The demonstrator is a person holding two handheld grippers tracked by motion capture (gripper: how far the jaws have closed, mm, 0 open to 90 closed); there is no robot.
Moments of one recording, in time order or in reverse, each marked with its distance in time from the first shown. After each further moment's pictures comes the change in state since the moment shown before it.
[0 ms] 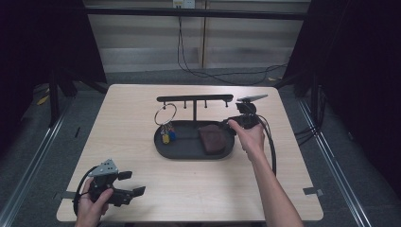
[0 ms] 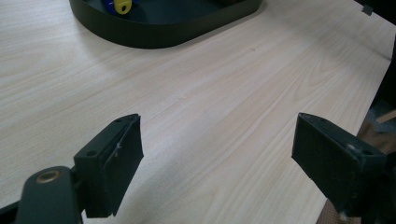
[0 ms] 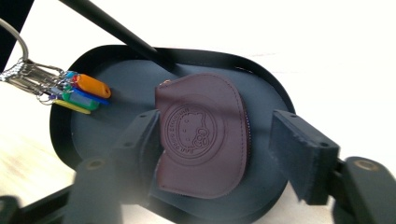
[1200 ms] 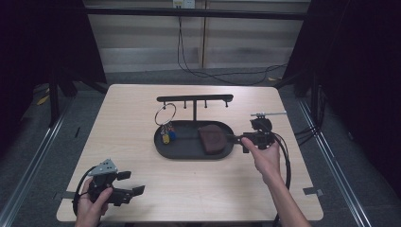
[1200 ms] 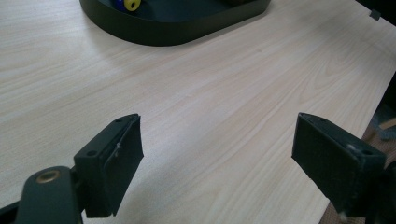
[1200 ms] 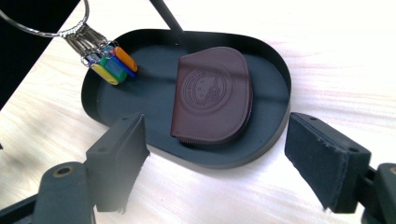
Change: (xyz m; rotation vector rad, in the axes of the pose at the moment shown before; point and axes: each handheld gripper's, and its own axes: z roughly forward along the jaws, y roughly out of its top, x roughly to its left) left arm 0.001 -0.001 -0.001 -0.002 0.018 -0.031; right arm -0.005 -0.062 -0.050 -0.147 0.061 -0.119
